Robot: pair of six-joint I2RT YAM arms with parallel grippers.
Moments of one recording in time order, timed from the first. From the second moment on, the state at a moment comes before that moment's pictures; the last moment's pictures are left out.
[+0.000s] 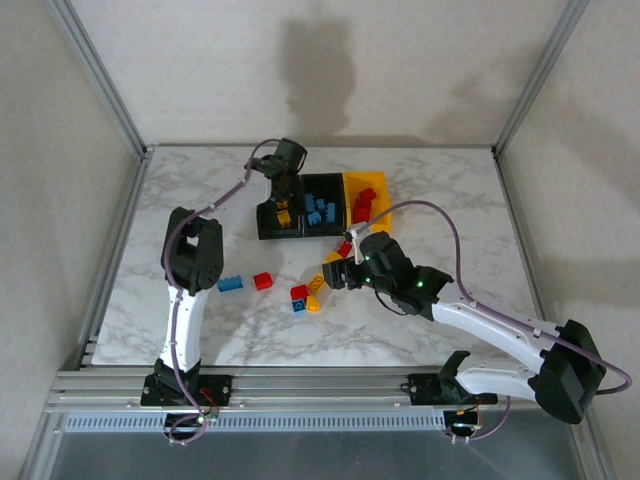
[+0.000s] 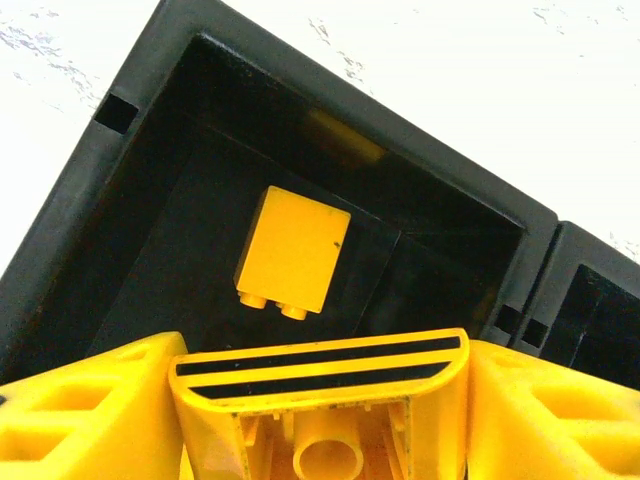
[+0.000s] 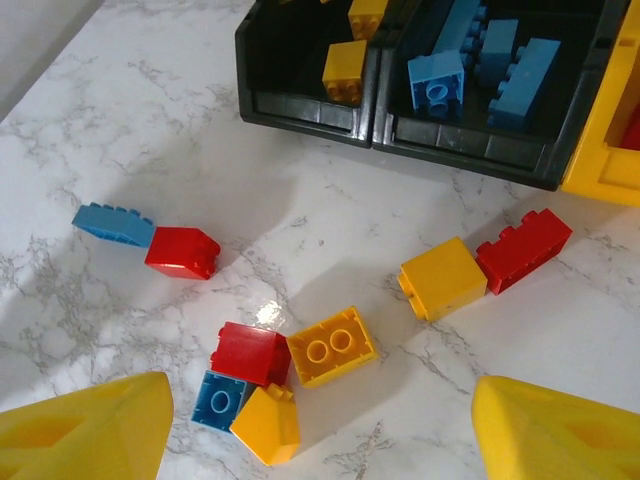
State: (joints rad) left arm -0.42 2.20 1.89 -0.74 -0.27 -0.99; right arm 0.88 1.15 0.78 -0.26 0.06 0.41
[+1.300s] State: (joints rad) left arm -0.74 1.86 1.44 -0.68 -0.06 -0.53; right arm 0.51 1.02 0.71 -0.55 -0.13 0.69
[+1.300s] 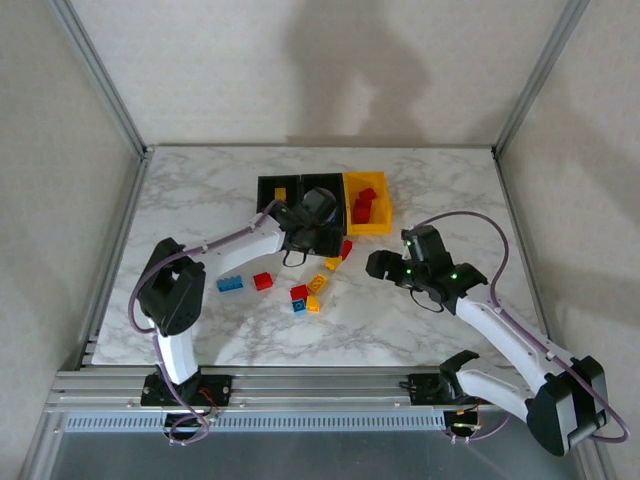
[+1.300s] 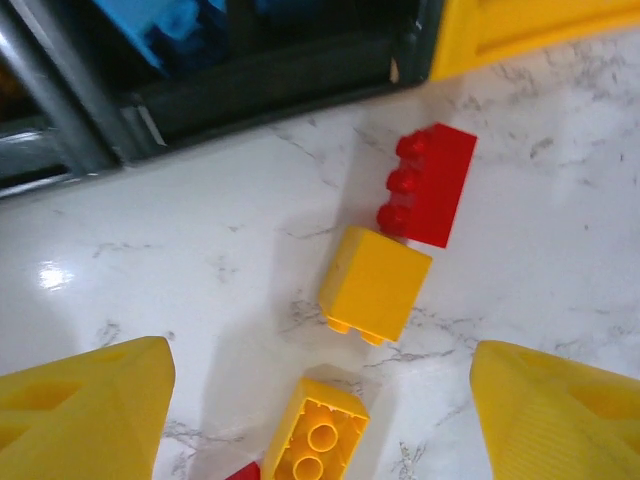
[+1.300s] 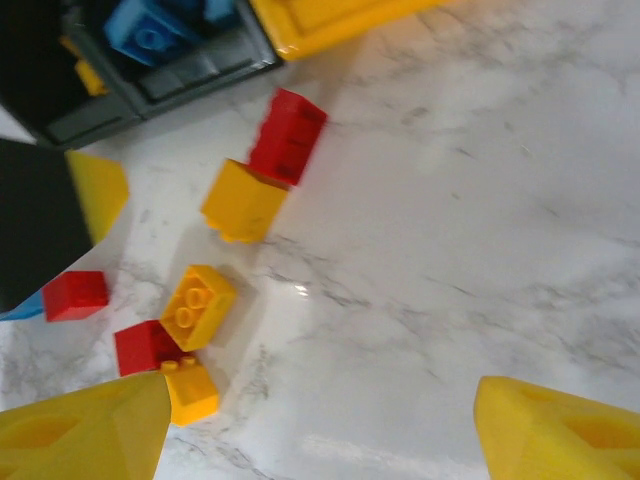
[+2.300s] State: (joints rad) left arm -0.76 2.08 1.53 -0.68 -0.05 -0.48; right arm 0.42 1.00 0.65 -0.53 -0.22 0.69
